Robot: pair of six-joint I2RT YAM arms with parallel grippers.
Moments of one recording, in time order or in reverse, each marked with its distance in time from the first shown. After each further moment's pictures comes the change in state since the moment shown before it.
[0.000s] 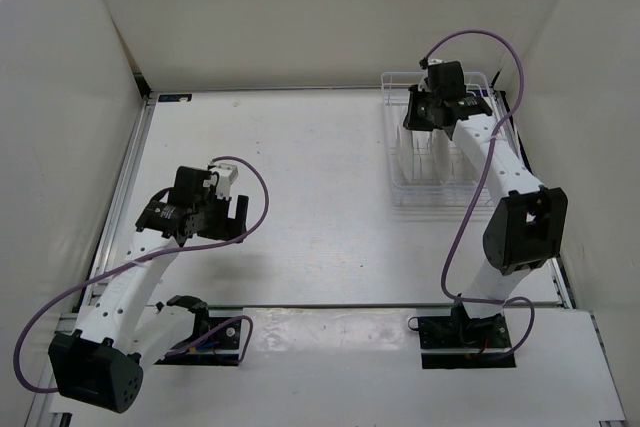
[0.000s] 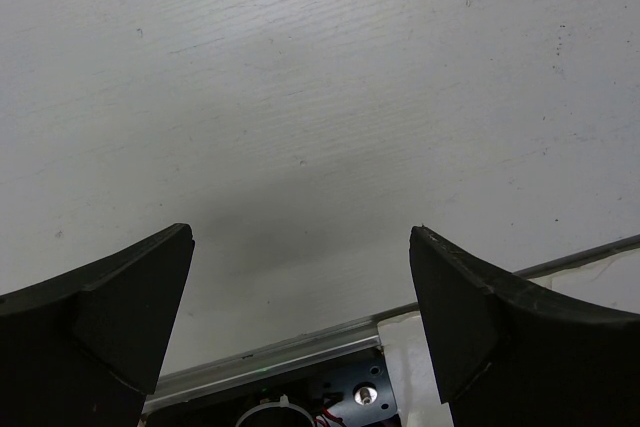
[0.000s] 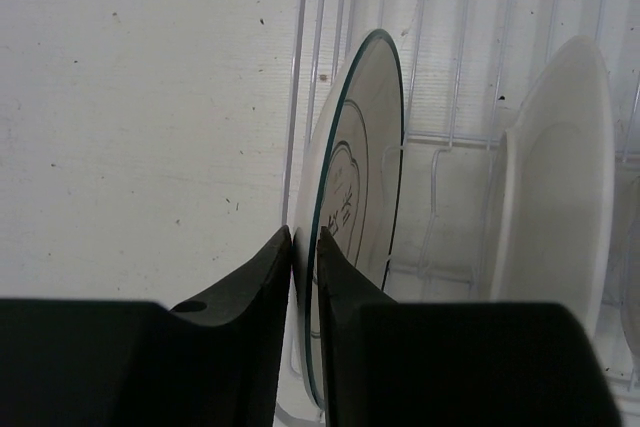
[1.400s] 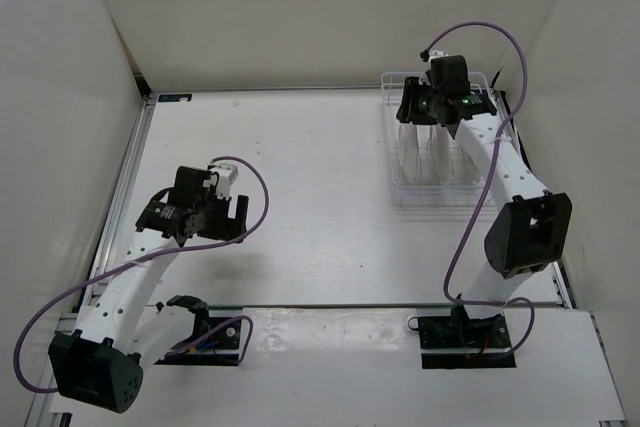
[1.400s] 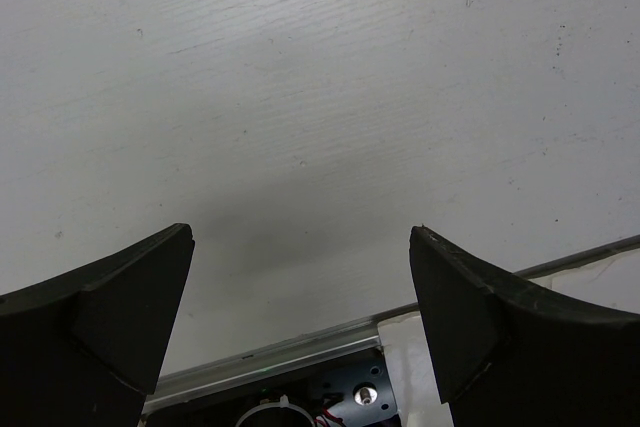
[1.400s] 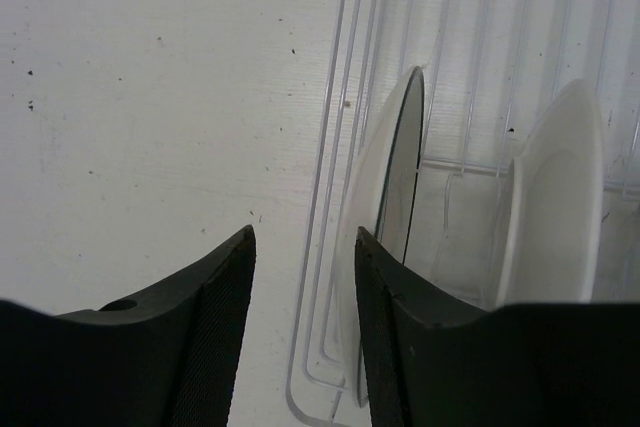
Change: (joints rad) left arm 0.000 0.000 0.000 0.001 0.000 0.000; right arm 0.004 -0.016 0.034 0.013 -0.034 -0.012
